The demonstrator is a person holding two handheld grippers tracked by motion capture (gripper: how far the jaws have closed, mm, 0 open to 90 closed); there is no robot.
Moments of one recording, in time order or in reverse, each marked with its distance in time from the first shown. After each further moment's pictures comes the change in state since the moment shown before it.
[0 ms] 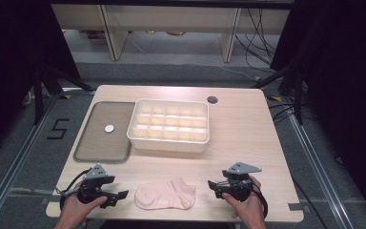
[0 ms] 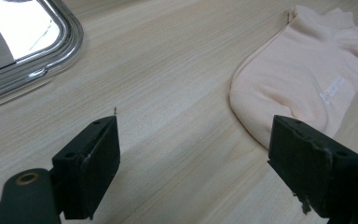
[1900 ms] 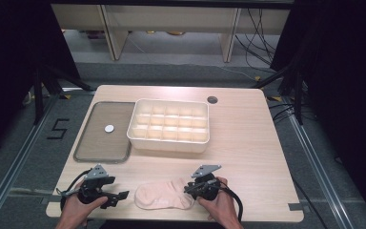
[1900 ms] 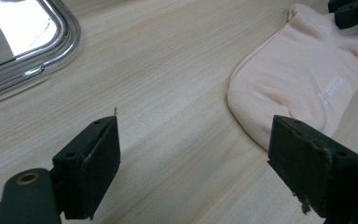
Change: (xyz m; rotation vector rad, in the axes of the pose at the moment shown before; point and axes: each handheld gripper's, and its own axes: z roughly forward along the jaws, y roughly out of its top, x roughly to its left) left arm -0.002 0.001 -0.001 0.015 0.004 -0.001; right arm 0.057 0.018 0.058 0.184 0.142 -0.159
